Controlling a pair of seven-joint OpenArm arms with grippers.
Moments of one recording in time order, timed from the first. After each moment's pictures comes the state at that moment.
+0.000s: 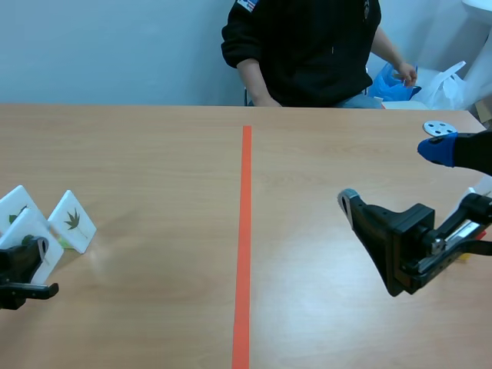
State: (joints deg) left arm 29.2 -19.2 -11.5 90.2 -19.6 -15.3 -3.4; right arm -38.7 23.8 11.5 122.4 14.5 28.3 -4.2
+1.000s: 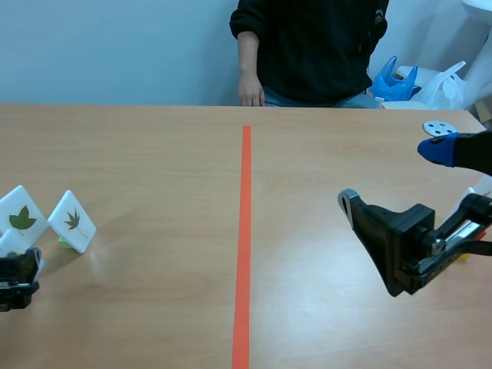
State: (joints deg) left arm 17.5 -22.3 -11.5 67.6 -19.4 -15.4 -11.4; right arm -38.7 23.8 11.5 122.4 14.5 28.3 -4.2
